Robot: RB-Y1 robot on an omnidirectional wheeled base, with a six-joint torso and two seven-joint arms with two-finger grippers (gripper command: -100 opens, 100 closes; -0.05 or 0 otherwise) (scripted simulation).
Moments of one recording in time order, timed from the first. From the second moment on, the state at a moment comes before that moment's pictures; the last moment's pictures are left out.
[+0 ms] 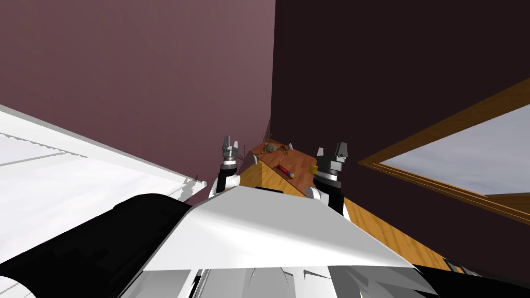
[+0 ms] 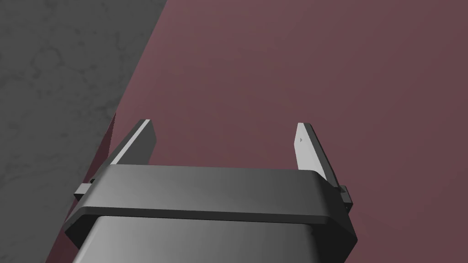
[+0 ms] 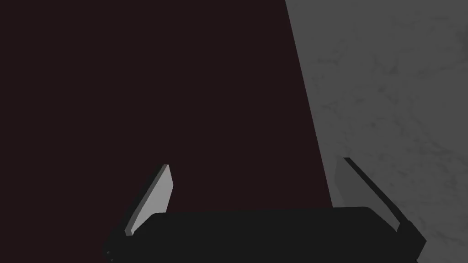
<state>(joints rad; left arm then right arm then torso) 0.50 0.01 0.02 -2.32 -0.03 -0.39 0.00 0.50 0.01 -0.02 -2.31 -0.04 -0.44 0.05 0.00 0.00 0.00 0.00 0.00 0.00</state>
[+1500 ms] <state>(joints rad) 0.50 0.01 0.02 -2.32 -0.03 -0.39 0.00 0.51 -0.37 0.23 -2.05 -0.09 -0.33 0.22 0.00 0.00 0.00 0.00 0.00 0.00</state>
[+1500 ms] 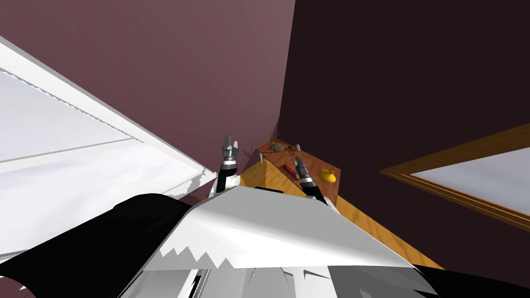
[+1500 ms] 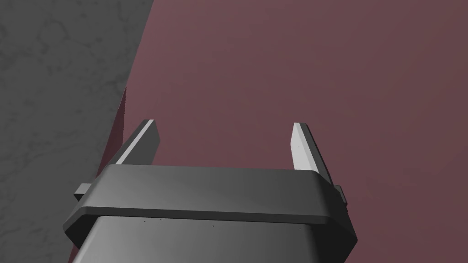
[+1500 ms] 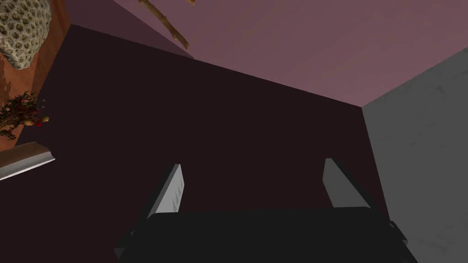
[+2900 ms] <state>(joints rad) 0.50 0.01 0.02 -2.32 -0.03 -0.39 0.00 0.50 -0.60 0.47 -1.77 -0.13 -0.22 0.41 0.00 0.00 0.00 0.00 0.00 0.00</state>
